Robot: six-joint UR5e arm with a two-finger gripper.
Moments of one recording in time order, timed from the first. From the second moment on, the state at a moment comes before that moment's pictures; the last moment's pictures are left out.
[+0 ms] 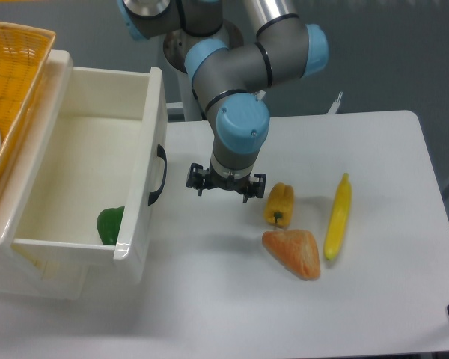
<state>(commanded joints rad) 2.40 -1.88 -1.66 -1.32 1.48 0.51</state>
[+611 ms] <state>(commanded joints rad) 2.35 -1.88 -1.66 -1.32 1.48 0.51</state>
